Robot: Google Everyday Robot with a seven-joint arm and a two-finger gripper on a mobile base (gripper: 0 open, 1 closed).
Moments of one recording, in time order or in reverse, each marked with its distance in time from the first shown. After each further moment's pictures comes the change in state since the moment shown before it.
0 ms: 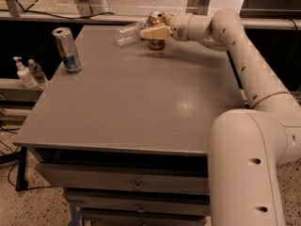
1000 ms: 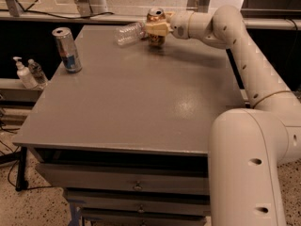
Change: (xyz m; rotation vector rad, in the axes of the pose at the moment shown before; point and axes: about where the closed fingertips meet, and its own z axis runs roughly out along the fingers) arm -0.008 -0.001 -0.002 0.007 0.002 -0.029
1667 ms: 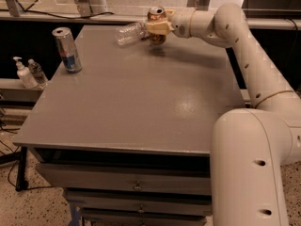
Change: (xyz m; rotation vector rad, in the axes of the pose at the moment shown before) arm -0.008 0.003 -0.005 -0.004 -0.003 -0.042
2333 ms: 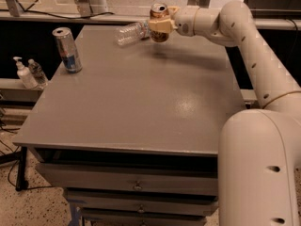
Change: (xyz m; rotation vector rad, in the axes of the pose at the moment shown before) arm -0.015 0.004 -0.018 0.011 -0.014 -0.053
